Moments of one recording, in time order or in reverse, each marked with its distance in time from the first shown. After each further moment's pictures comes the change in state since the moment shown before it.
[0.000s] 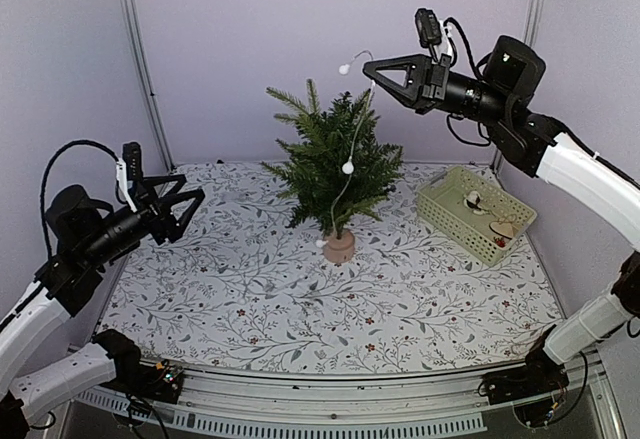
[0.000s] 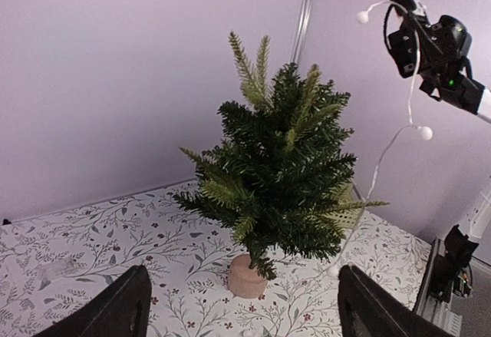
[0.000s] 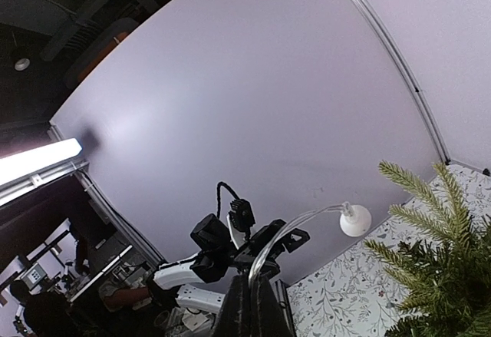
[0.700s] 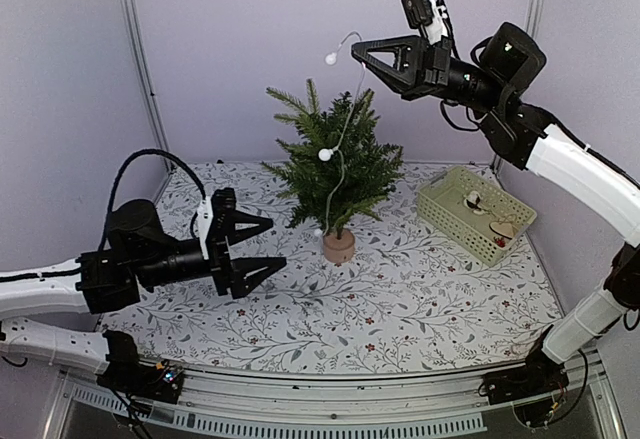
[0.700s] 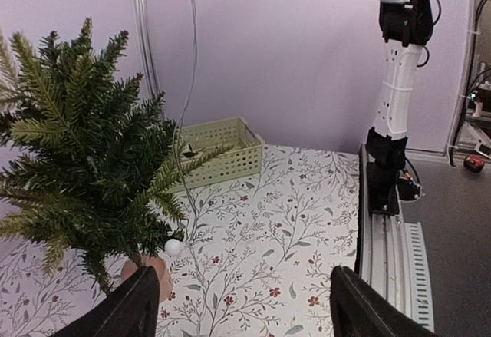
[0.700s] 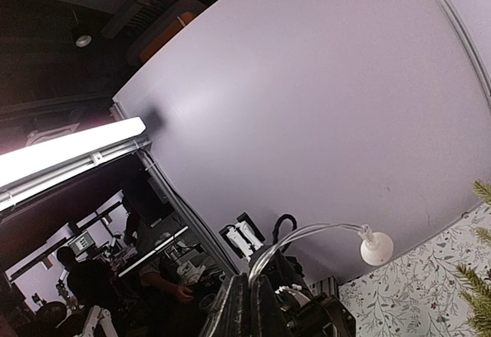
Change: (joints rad) left arm -0.627 0.246 0.039 0.112 -0.194 0.284; right arm 0.047 0.076 0.093 0.172 -0.138 0.158
